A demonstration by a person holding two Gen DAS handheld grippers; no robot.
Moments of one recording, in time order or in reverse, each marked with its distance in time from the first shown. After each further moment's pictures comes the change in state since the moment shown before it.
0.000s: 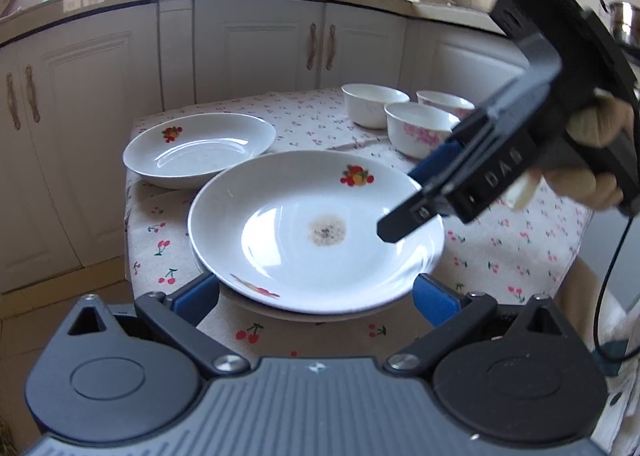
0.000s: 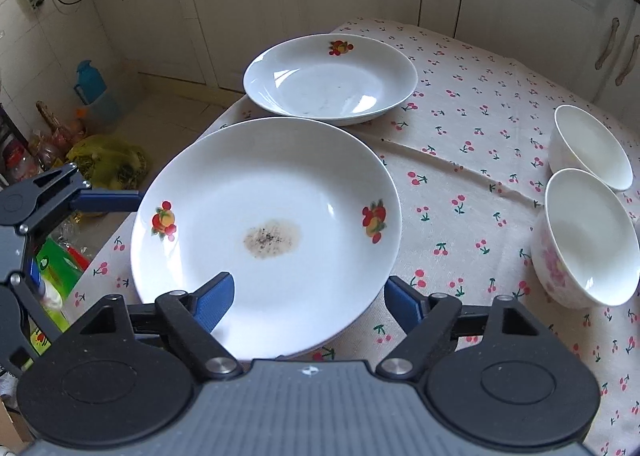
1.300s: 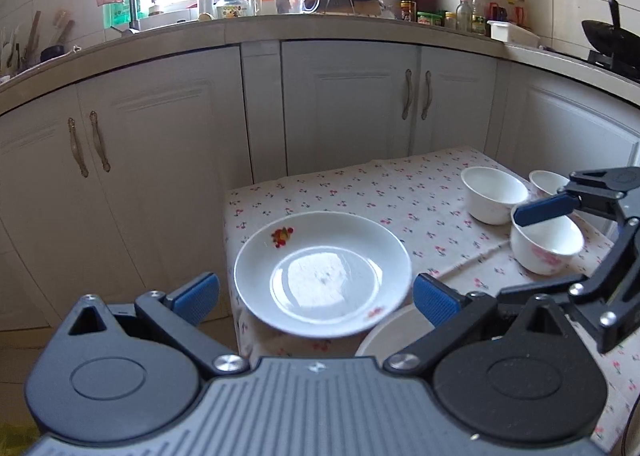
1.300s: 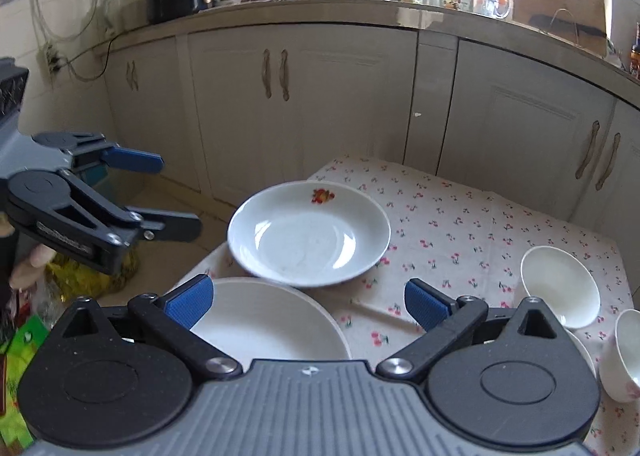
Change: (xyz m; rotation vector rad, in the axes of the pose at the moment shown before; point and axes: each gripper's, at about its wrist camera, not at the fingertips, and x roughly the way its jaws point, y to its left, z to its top) left arm 0.029 0.078 0.120 -0.038 -0.043 0.218; right arm -0.030 -0.020 0.053 -0.050 -0.357 -0.027
